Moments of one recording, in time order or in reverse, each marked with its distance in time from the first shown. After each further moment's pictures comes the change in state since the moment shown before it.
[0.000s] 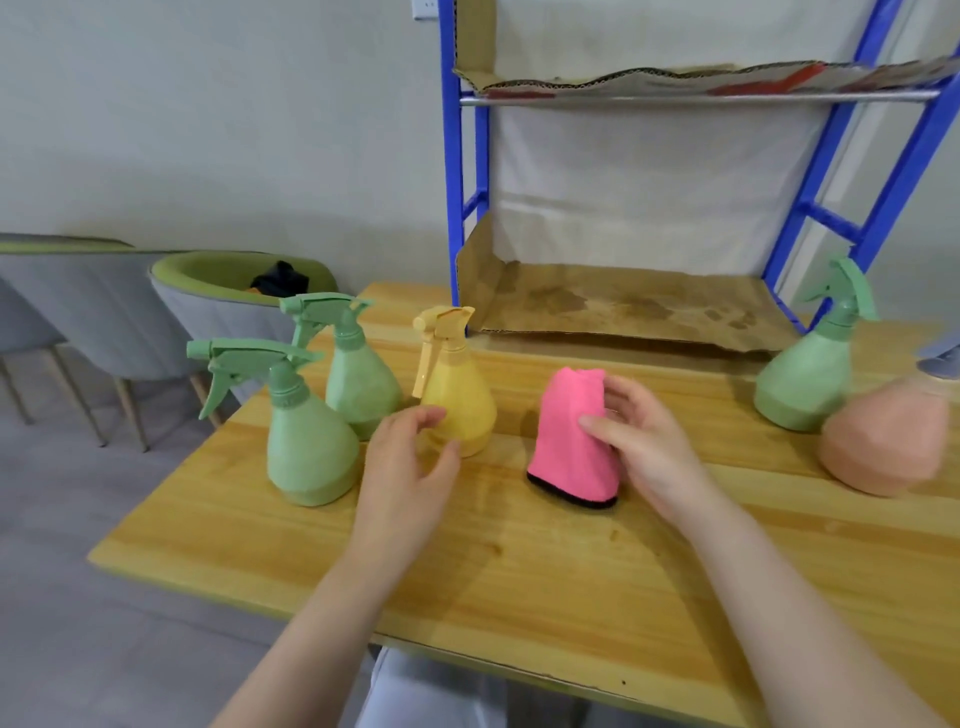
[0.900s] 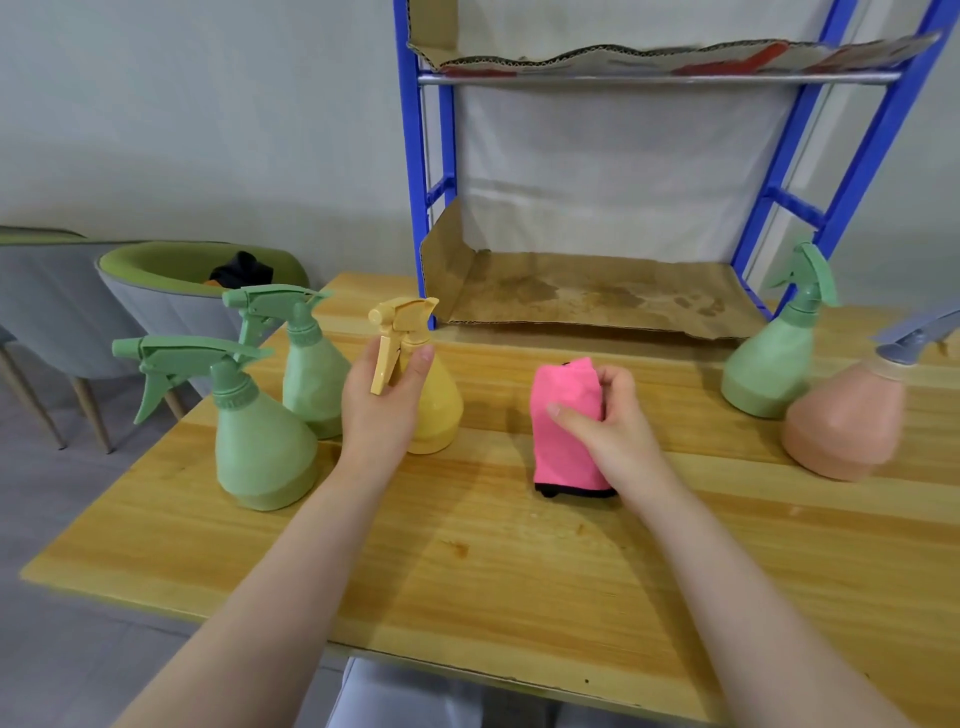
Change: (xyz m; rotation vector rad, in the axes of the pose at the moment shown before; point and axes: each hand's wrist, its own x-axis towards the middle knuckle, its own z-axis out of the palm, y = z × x) left_hand 0.056 0.028 0.022 -0.474 0.105 -0.121; right_hand 0.000 0.001 -0.003 -0.174 0.121 -0.039
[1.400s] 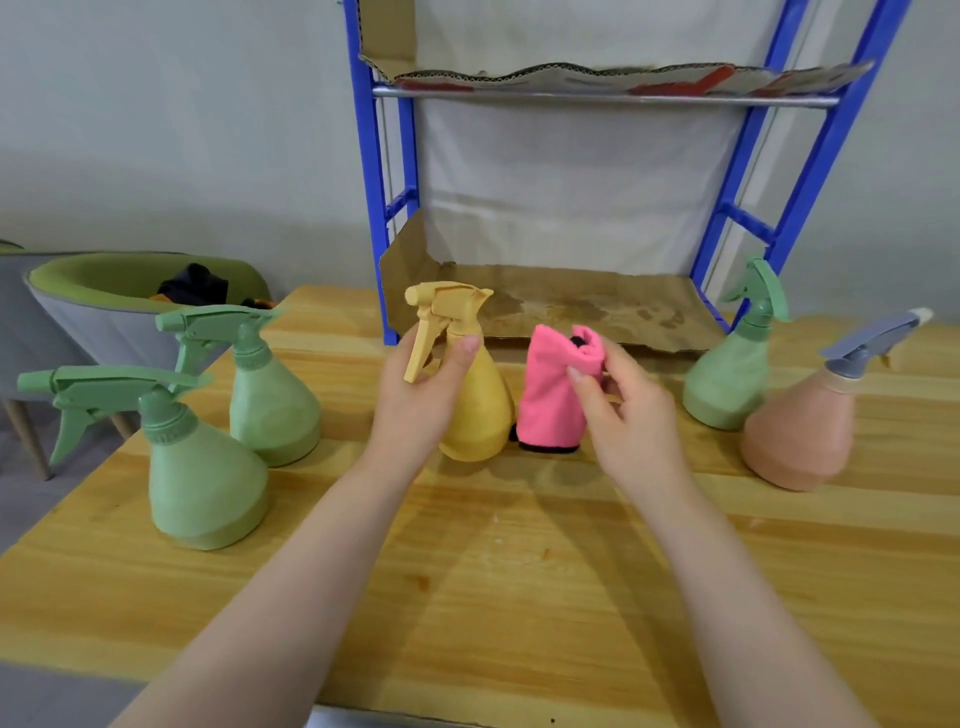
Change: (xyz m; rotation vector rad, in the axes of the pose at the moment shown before) left_hand 0.006 0.029 0.056 -0.162 -0.178 -0.008; right_hand 0.009 -0.015 -0.033 -0.286 0.217 -0.384
